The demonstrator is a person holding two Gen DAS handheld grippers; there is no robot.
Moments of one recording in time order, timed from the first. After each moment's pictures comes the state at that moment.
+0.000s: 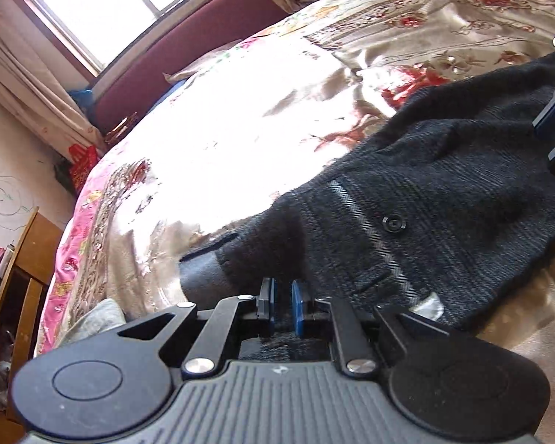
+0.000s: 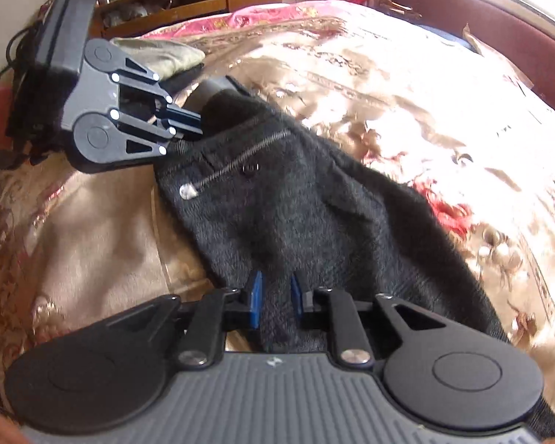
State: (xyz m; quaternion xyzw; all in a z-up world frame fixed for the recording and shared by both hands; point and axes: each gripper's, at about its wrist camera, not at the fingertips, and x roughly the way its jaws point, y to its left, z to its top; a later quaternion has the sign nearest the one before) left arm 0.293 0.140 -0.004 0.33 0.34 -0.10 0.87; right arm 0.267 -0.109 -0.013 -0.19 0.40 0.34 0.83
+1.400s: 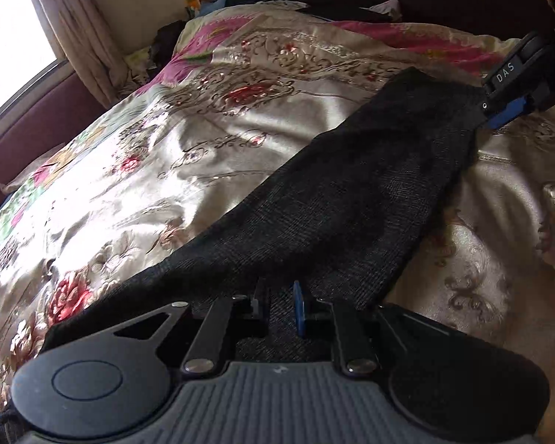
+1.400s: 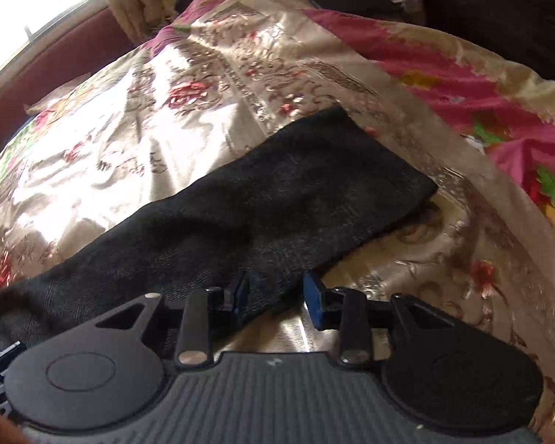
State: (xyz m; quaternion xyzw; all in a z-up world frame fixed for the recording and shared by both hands) left arm 0.204 -0.192 -0.021 0.30 0.30 -0.39 0.82; right arm 0.129 -0.501 -0.027 0.25 0.37 -0.25 0.86
